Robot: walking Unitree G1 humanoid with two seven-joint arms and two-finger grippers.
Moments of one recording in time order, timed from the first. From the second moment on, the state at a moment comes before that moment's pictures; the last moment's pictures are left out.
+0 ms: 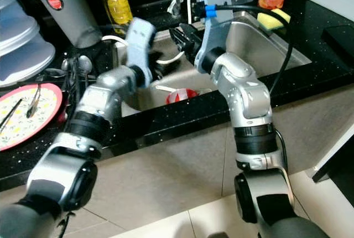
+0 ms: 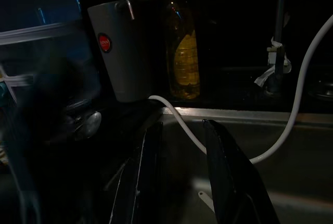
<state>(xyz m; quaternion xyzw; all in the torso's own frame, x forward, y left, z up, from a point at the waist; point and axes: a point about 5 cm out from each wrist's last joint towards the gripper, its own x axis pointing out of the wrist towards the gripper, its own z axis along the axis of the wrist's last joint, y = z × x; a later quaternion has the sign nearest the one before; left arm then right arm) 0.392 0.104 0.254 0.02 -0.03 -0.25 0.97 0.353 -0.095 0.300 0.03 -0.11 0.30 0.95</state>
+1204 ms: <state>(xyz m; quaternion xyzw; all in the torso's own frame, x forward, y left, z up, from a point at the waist) 0.353 0.181 0.280 0.06 -0.08 -0.05 0.99 0.352 -0.084 0.303 0.04 -0.11 0.32 0.94</state>
